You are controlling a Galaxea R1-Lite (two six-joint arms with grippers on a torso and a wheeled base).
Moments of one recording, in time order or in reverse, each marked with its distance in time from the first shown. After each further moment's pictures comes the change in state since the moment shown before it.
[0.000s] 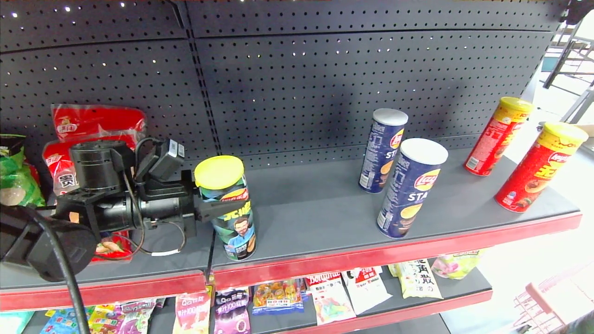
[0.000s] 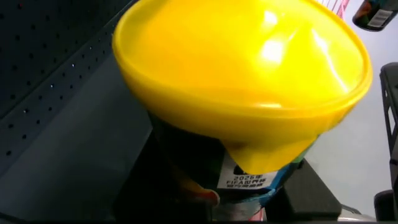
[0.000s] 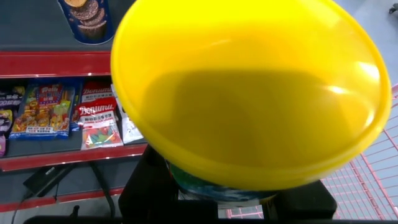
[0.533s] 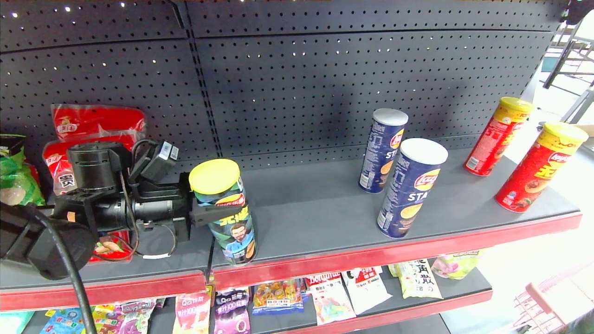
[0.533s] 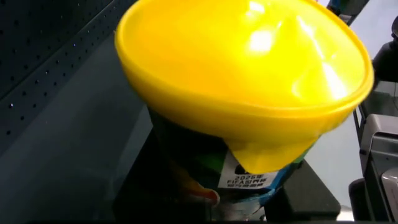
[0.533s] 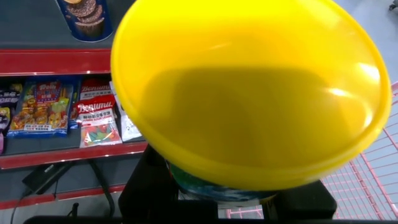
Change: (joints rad) left arm 0.027 0.011 0.000 0.001 -0.130 0.000; right arm -0.004 0.017 -0.002 -0.002 0.000 -0.001
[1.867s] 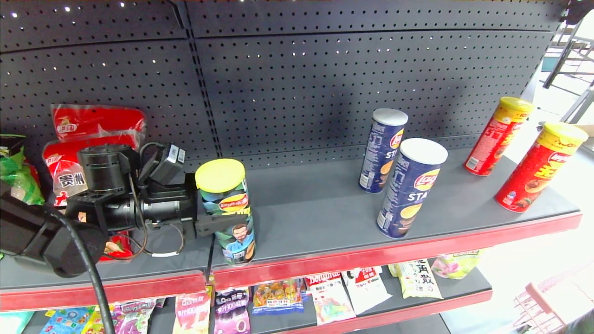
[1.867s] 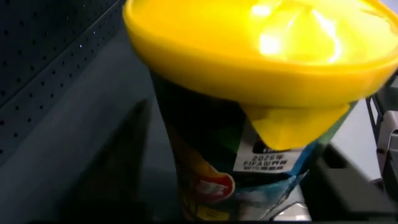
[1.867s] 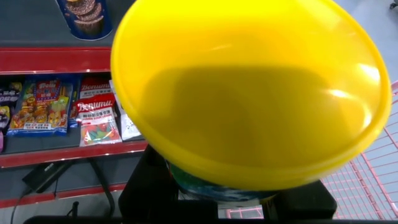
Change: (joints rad) left arm -0.009 0.047 -0.009 -0.050 0.022 0.020; right arm 0.000 0.003 0.001 0.001 0.000 0.000
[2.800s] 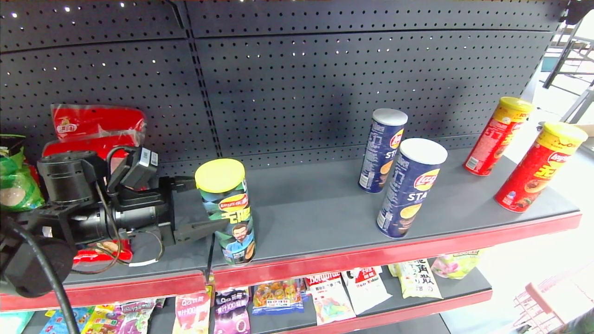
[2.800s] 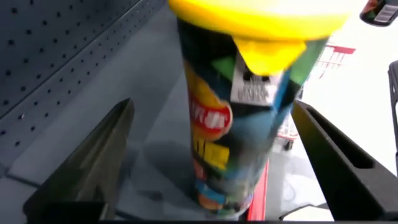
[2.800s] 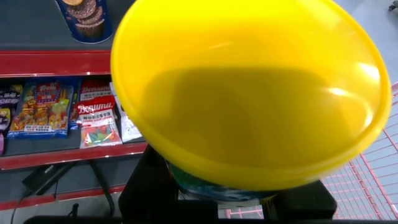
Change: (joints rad) left arm 0.090 -0.089 0.118 -0.039 0.050 -0.010; right arm 0.000 0.000 -0.005 -0.003 0.000 -0.001
